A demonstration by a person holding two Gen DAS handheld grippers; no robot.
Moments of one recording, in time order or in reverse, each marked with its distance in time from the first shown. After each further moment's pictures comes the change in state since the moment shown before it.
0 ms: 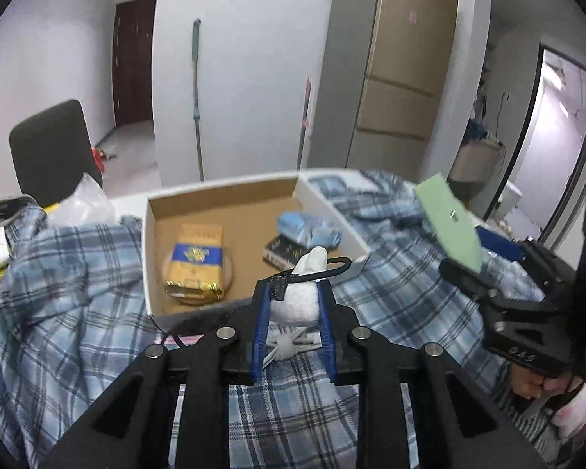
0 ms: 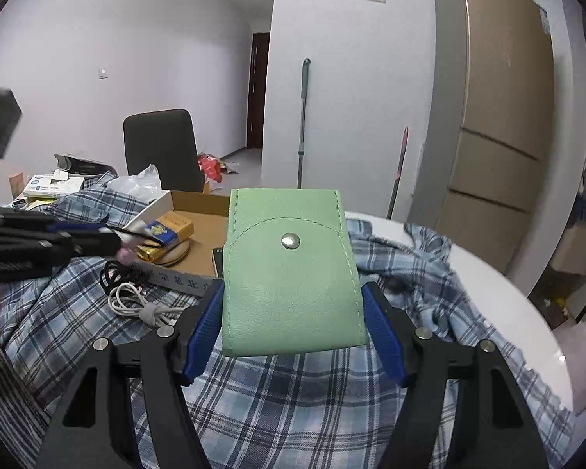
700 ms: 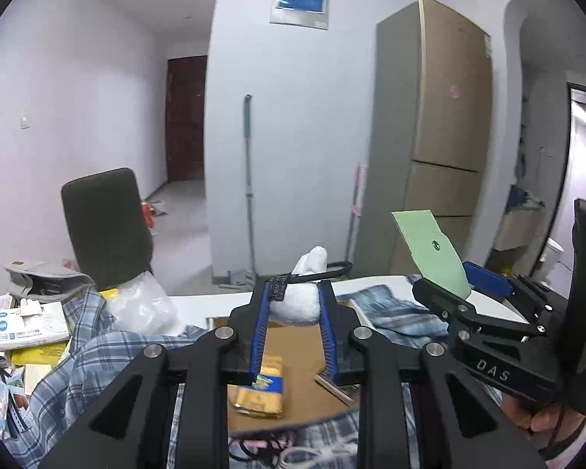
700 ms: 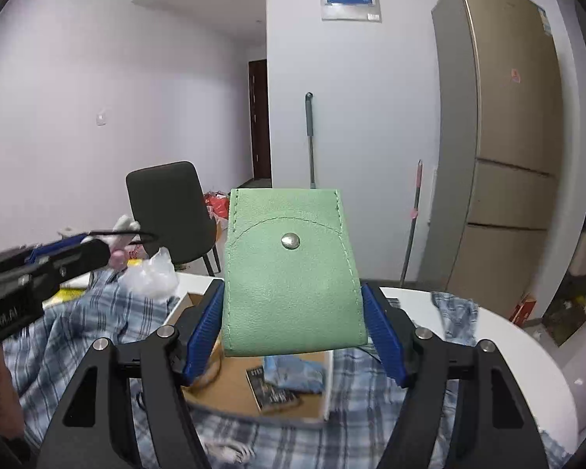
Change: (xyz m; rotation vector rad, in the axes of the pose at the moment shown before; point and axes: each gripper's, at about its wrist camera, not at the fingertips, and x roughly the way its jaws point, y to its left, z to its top) left arm -0.026 0.024 0.100 -0.049 -0.235 0.207; right arm 0.037 0.010 0.124 0.112 -0.074 0.059
